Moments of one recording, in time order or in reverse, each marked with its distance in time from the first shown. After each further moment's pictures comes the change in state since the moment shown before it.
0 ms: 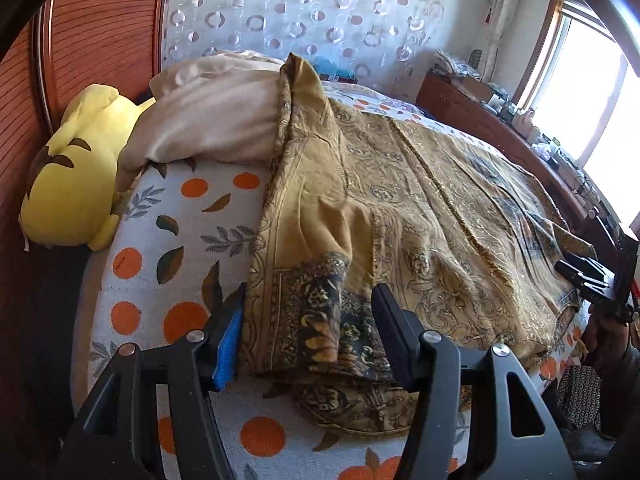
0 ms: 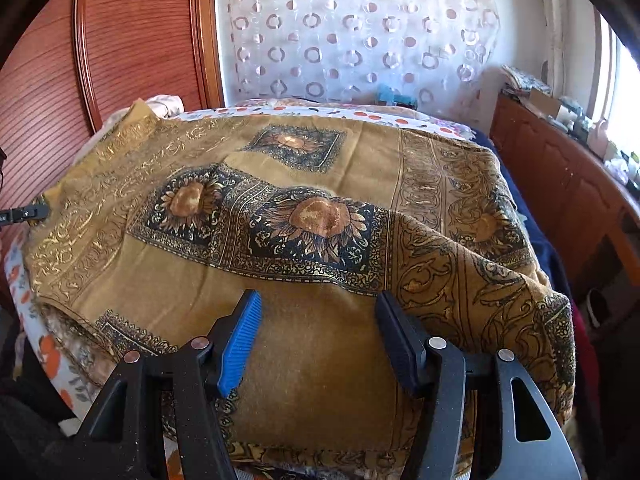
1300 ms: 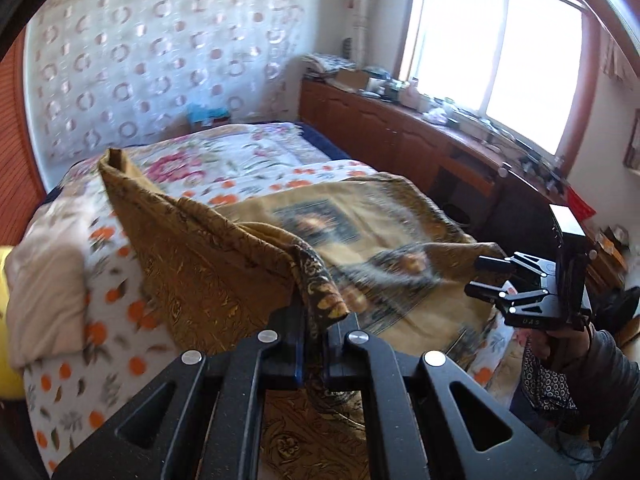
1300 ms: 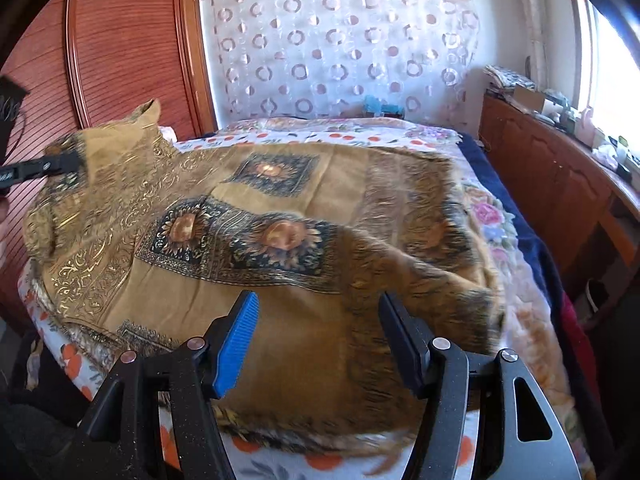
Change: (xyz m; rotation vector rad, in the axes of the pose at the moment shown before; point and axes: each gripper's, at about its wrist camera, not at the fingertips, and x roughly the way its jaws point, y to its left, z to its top) left arm 0.004 -0.209 0.087 0.385 -0.057 -0.256; right arm -0.071 -0.030 -0.006 0.074 -0.051 0.008
